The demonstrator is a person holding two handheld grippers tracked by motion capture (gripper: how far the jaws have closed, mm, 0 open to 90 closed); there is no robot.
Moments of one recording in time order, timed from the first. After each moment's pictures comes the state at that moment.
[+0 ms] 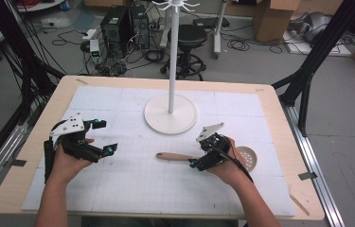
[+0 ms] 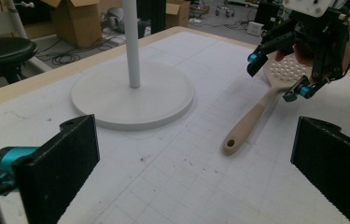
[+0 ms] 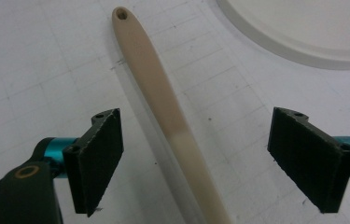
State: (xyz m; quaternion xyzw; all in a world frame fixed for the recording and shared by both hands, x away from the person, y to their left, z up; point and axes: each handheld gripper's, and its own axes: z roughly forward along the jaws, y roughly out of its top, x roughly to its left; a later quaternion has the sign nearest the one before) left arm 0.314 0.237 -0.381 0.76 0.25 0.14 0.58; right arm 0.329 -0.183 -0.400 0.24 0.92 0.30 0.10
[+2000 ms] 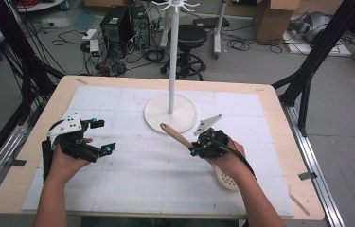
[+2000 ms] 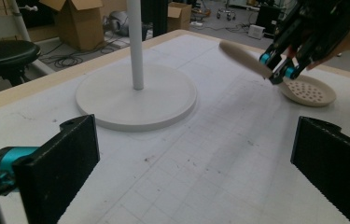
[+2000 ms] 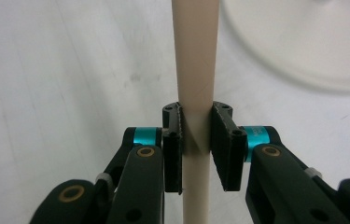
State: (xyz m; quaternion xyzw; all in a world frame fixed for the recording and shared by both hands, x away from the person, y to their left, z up) left arm 0.314 0.241 -0.381 0.76 0.25 0.14 0.59; right arm 0.336 -0.177 -0.373 0.22 0.92 0.31 0.09
